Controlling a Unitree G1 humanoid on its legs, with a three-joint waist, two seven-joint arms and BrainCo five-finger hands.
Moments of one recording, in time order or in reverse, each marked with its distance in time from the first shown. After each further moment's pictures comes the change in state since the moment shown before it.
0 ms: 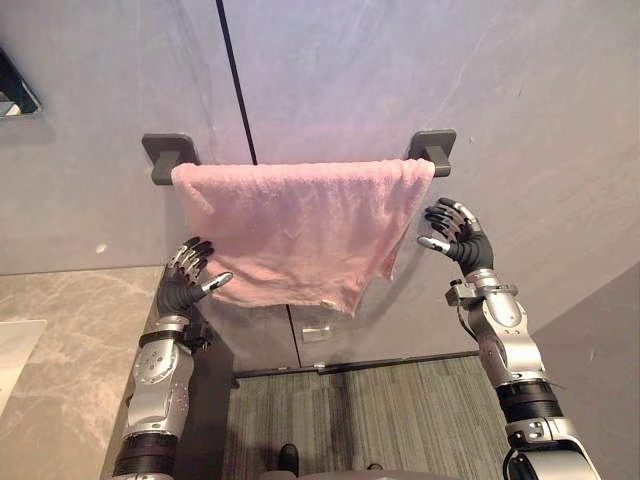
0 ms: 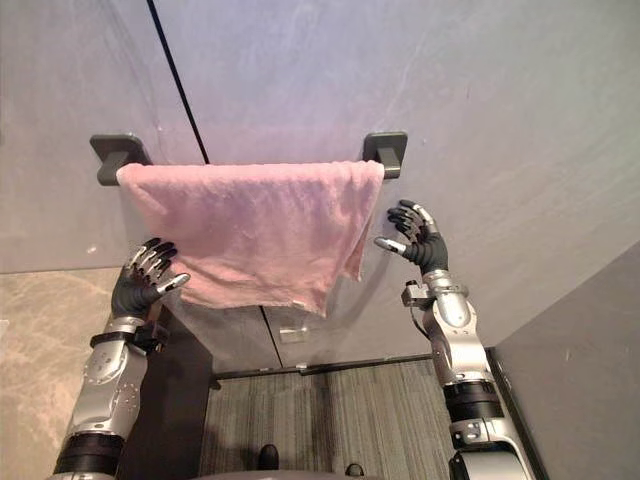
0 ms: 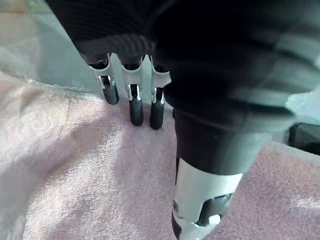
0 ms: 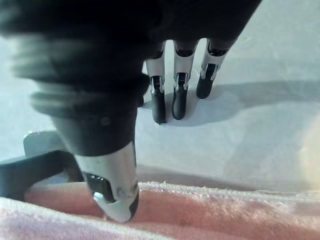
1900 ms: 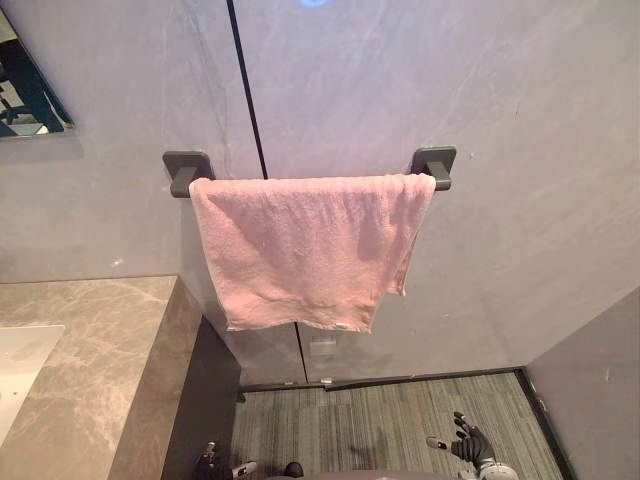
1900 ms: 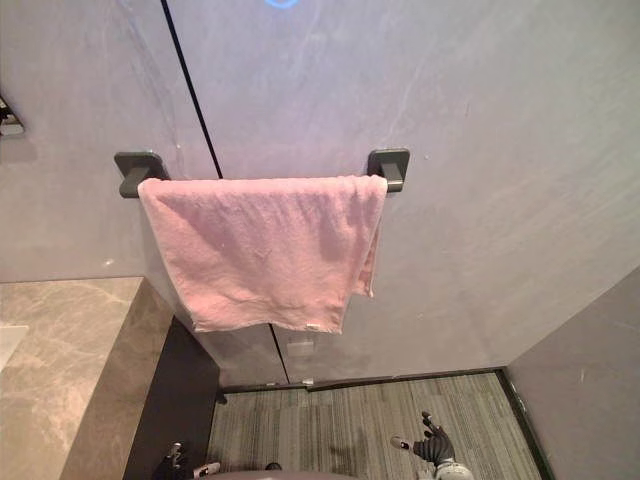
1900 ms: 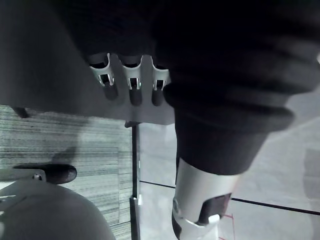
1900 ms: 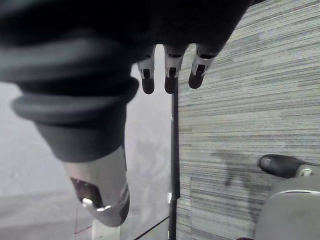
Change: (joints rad) left arm 0.346 -0.192 -0.004 0.640 0.472 0.025 0.059; right arm 0.495 0.122 -0.091 0.594 -0.452 0.009 -0.022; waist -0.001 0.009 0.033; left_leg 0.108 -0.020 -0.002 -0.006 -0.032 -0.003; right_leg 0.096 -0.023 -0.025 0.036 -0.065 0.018
